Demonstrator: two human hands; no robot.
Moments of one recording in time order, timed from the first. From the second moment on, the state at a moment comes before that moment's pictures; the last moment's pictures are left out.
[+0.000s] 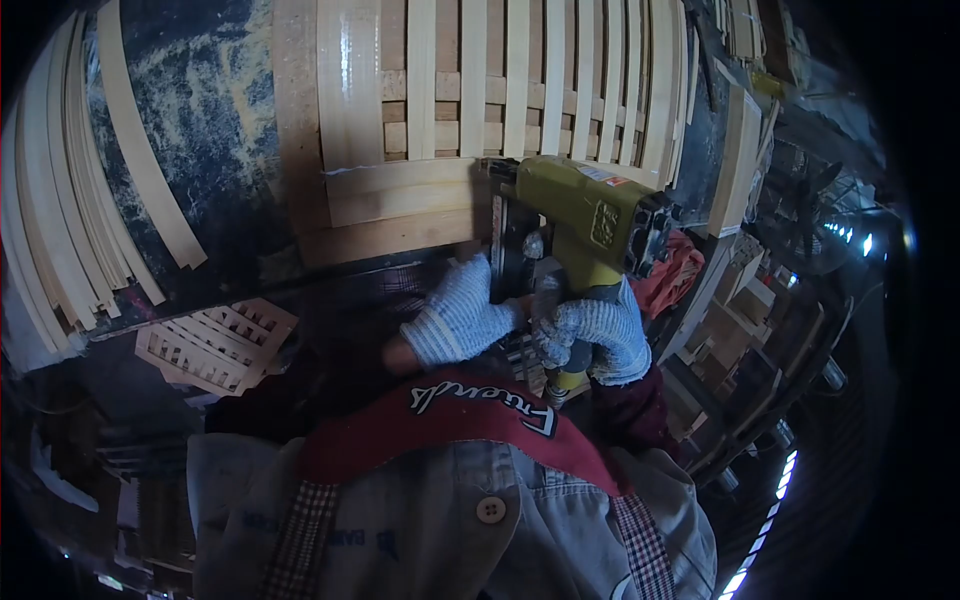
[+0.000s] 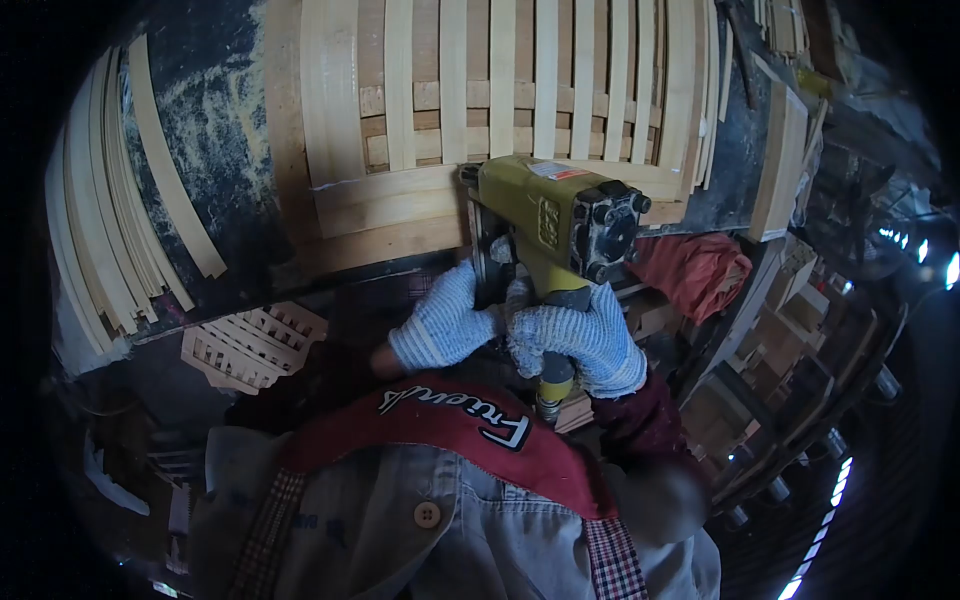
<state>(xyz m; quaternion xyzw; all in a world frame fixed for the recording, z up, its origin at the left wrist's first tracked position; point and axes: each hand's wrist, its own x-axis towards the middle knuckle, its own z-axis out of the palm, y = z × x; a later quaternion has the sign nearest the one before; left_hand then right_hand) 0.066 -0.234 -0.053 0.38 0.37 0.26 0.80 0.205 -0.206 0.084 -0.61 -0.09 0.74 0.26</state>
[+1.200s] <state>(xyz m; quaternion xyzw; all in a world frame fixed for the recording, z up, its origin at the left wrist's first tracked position) 0.108 -0.253 -0.074 0.36 0.38 0.24 0.82 0.251 -0.217 0.070 -0.60 -0.07 0.75 0.29</state>
